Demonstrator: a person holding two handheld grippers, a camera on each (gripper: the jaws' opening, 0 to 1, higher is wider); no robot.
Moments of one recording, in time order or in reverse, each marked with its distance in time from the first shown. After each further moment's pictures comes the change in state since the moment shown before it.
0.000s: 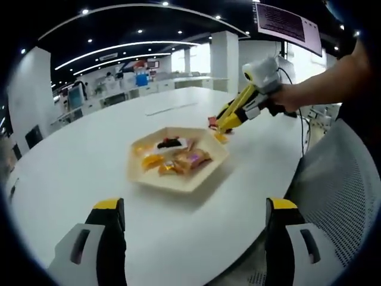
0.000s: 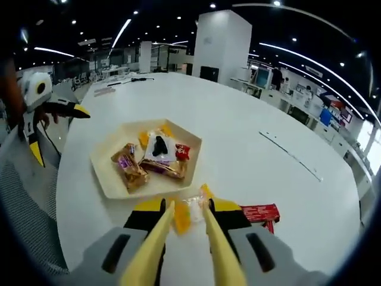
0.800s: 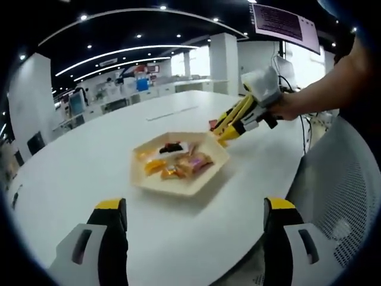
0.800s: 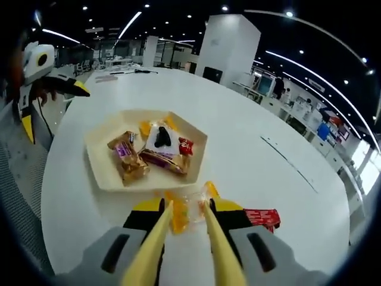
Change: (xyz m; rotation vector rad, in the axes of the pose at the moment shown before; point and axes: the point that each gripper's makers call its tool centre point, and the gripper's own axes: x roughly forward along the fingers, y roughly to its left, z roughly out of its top) left arm -0.002 -0.004 0.005 0.064 -0.020 -0.001; right arm 0.014 0.007 -0.007 -0.141 0.009 -0.052
